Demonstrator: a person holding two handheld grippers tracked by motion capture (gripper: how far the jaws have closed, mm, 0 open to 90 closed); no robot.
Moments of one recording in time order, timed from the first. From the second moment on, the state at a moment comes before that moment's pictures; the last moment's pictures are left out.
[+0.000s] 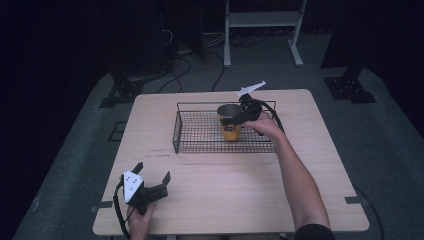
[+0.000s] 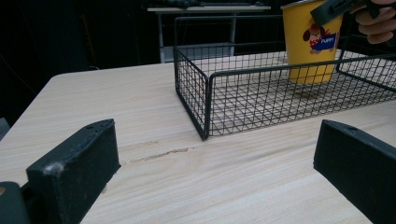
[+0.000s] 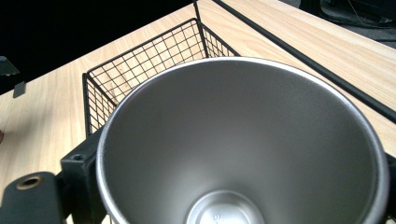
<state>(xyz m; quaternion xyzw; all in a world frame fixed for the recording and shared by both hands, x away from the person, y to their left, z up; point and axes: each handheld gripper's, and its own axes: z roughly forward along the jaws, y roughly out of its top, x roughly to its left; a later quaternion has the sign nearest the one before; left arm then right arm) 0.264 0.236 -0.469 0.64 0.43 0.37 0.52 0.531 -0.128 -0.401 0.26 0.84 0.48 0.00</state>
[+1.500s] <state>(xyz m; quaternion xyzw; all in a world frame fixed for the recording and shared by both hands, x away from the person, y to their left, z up) 0.264 0.235 -0.469 0.64 0.43 0.37 0.52 0.526 -0.135 -0.419 0.26 0.84 0.46 0.05</state>
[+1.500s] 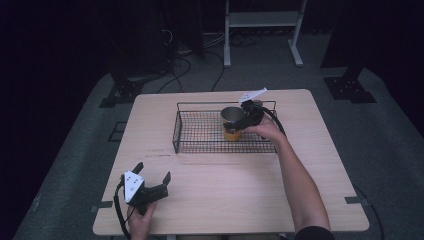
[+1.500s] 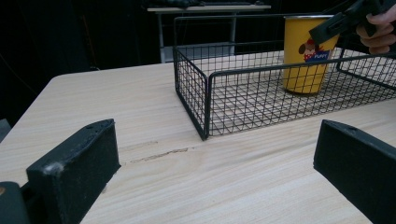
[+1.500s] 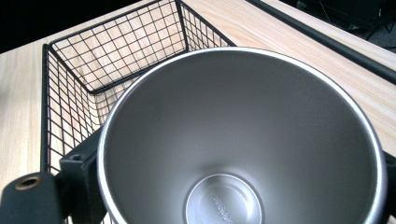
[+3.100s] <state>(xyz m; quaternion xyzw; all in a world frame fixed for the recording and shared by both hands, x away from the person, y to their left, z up) 0.265 0.234 -0.469 0.64 0.43 0.38 0.51 0.515 -0.142 -0.391 0.26 0.81 0.52 0.07</state>
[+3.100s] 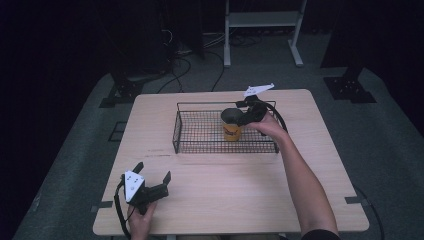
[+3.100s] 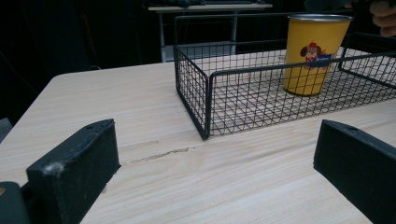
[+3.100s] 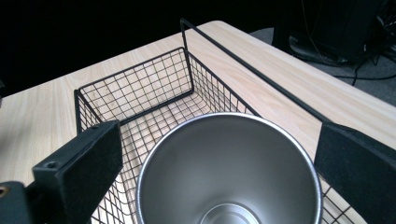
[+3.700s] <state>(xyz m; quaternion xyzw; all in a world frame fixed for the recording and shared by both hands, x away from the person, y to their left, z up) 0.264 0.233 -0.469 0.64 0.43 0.38 0.51 0.492 -0.163 -0.372 0.25 0.81 0.53 0.07</state>
